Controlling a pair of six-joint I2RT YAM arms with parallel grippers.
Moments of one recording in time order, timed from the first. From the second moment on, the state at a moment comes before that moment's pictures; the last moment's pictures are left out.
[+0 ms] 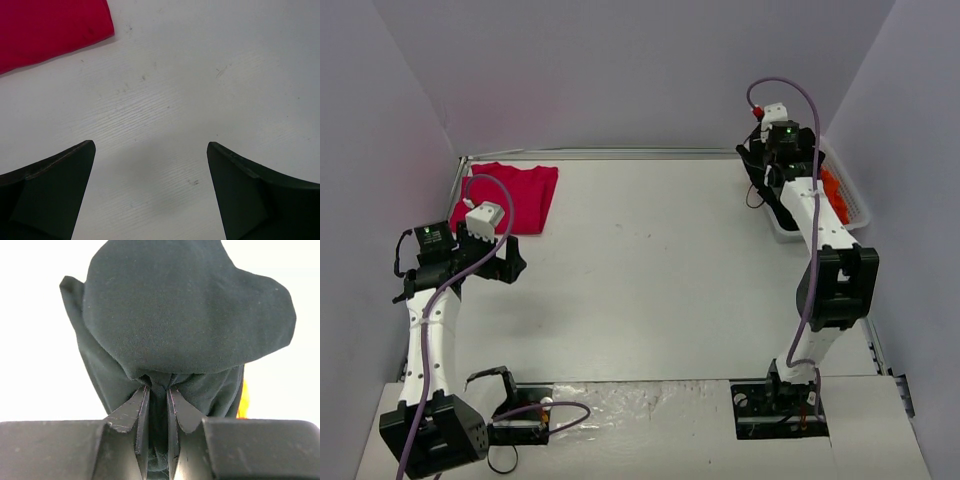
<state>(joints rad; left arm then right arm) 0.29 1.00 0.90 -0.66 0.60 0.38 0.03 1.81 1.56 -0.27 0.28 -0.27</state>
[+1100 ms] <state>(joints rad) 0.29 0.98 0.89 -0.68 0.65 0.42 0.22 1.59 1.44 -0.86 -0.44 -0.49</state>
